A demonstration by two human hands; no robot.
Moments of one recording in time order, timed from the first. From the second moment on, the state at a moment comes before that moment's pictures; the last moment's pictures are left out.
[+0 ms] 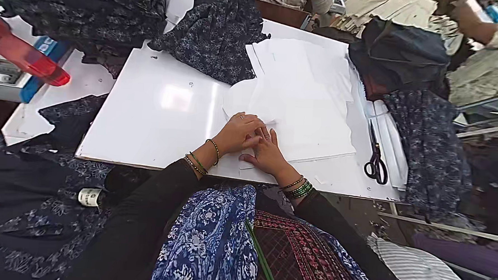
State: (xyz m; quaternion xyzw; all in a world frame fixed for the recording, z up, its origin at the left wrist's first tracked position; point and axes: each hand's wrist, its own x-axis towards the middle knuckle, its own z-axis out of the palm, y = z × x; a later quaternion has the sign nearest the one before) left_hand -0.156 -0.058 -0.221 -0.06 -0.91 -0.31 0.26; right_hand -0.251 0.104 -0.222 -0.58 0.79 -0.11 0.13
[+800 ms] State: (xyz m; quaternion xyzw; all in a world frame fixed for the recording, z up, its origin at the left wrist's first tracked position) left_hand -0.175 -0.100 -0.213 0.16 -0.93 -0.32 0.05; right_hand -0.220 0.144 -0.245 -0.60 0.71 -0.35 0.09
